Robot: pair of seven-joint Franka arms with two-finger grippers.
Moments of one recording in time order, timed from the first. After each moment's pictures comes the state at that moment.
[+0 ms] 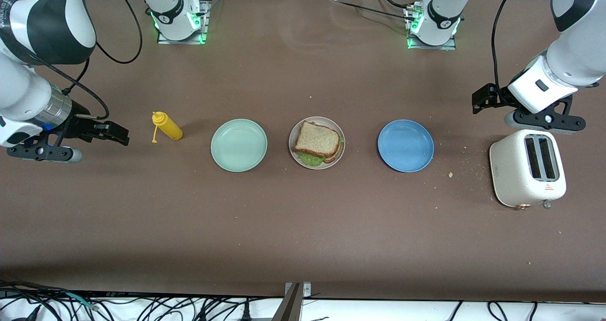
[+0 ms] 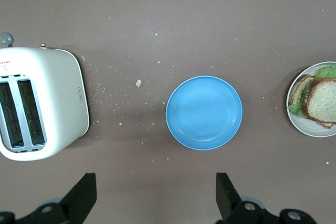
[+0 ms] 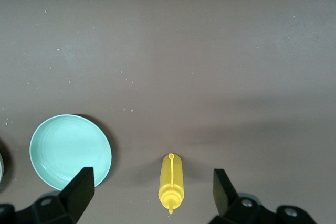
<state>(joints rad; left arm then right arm) 0.05 0.07 -0.18 -1.62 0.01 1.62 -0.01 0.10 0.21 -0.01 -1.58 0.01 1.79 0.17</state>
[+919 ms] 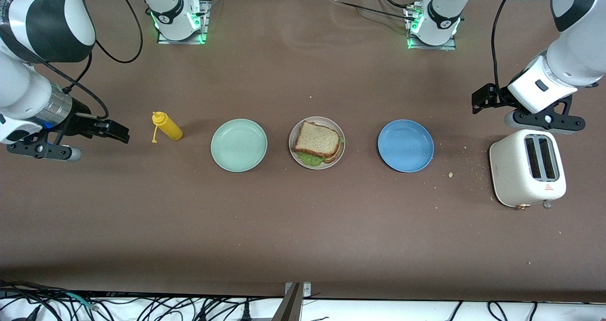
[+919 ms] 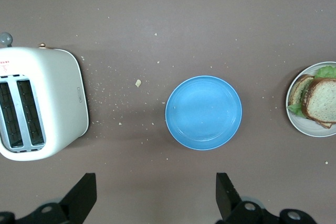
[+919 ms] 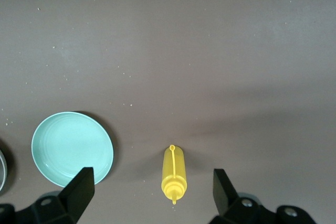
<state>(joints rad) 0.05 0.07 -0.18 -1.62 0.01 1.62 -0.01 0.10 0.21 -0.01 -1.58 0.01 1.76 0.22</state>
